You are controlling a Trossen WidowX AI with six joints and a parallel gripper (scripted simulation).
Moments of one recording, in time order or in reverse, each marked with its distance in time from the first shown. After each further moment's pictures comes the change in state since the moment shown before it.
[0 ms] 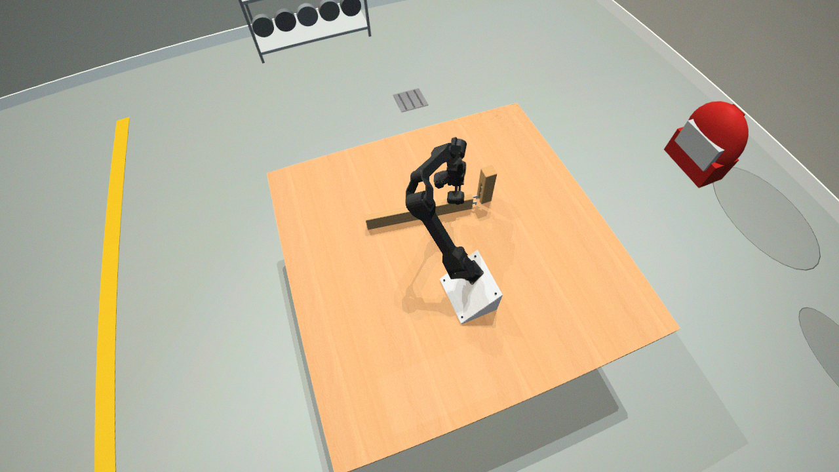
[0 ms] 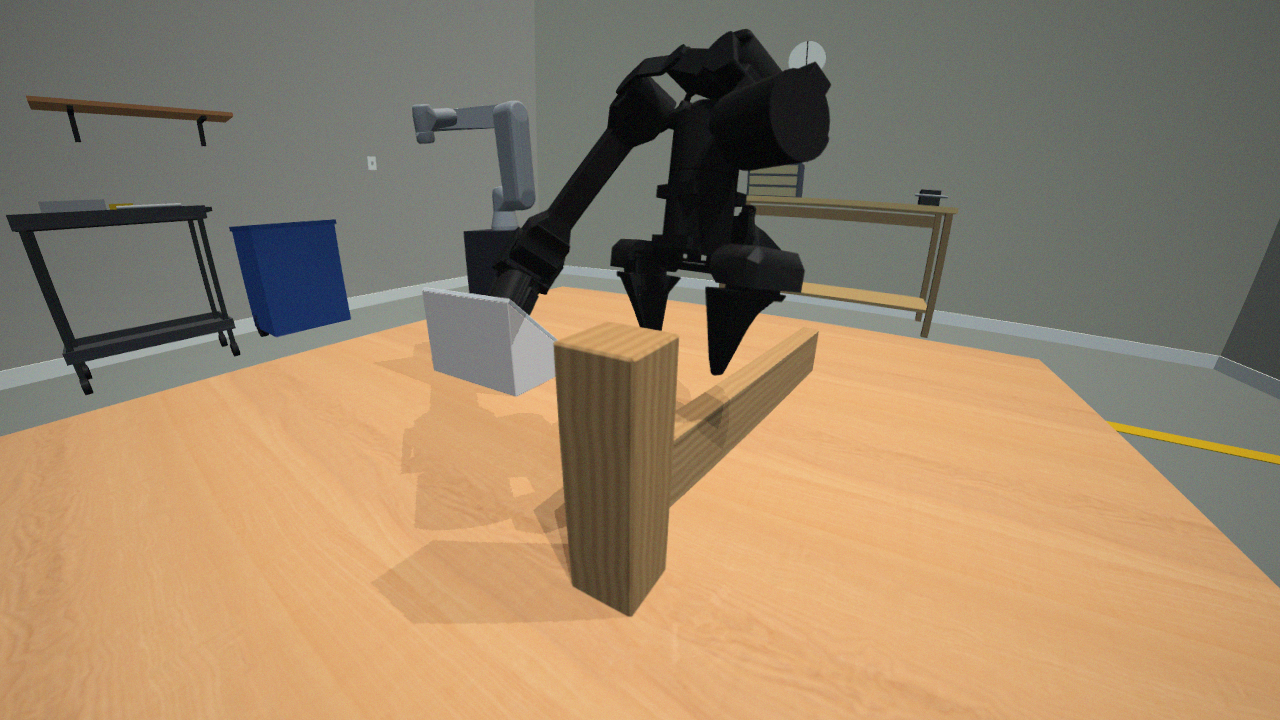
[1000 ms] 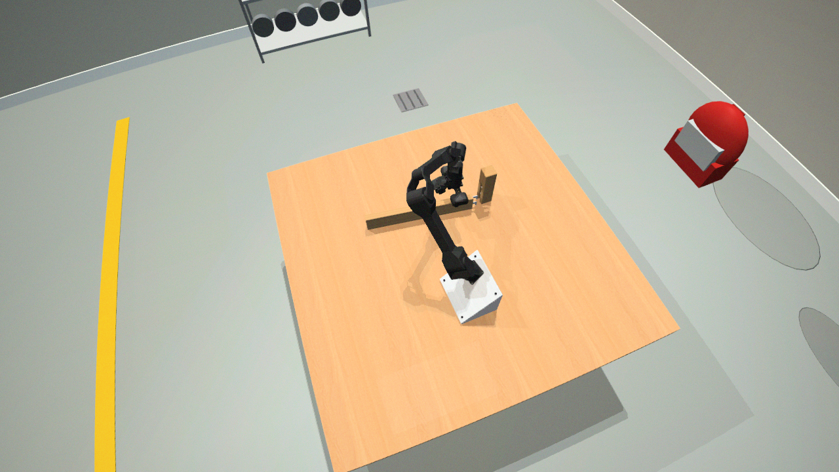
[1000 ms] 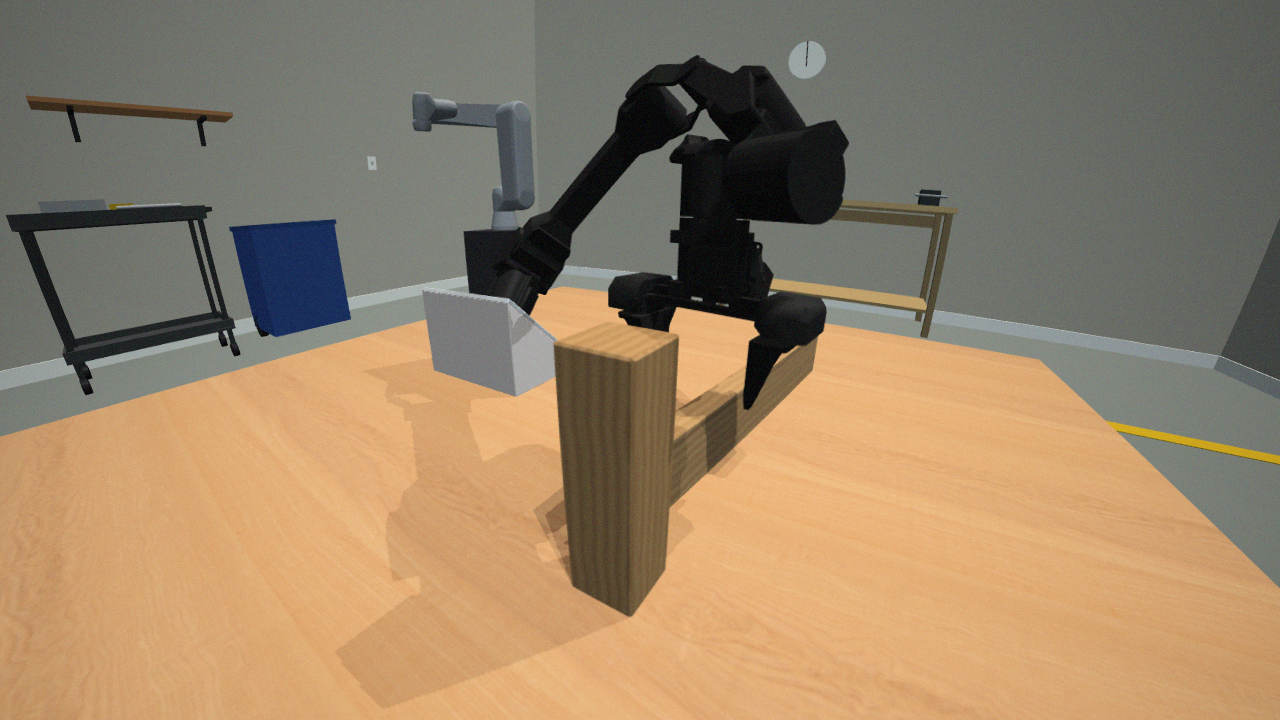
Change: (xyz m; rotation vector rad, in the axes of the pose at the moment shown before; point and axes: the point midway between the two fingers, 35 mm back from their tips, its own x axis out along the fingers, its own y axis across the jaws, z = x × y) arm 0.032 -0.008 0.021 -0.346 -0.127 0.019
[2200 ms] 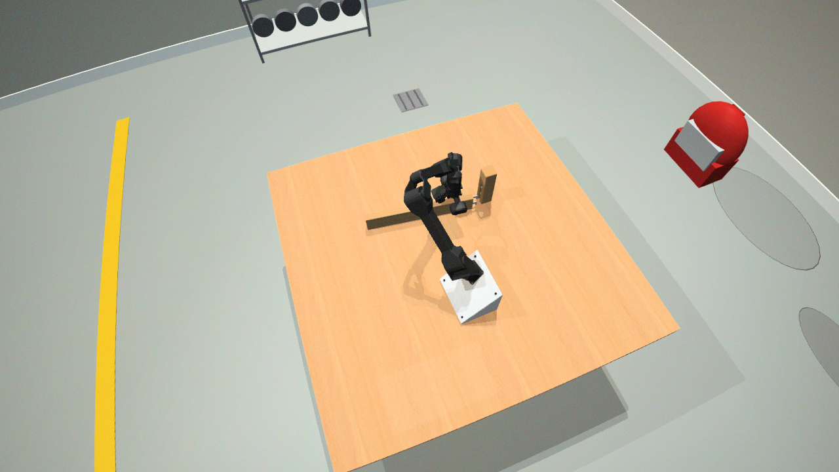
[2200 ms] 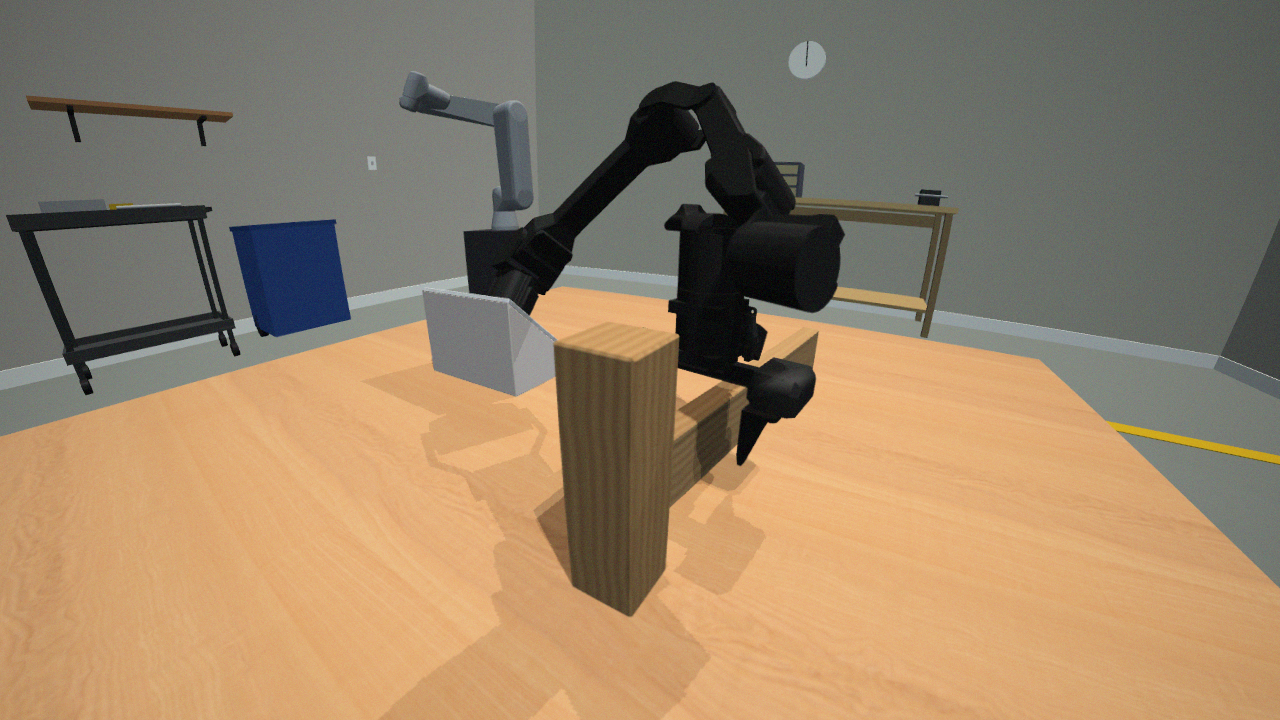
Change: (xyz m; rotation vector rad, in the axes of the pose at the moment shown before) arm 0.058 -0.001 0.001 -0.001 -0.002 -0.002
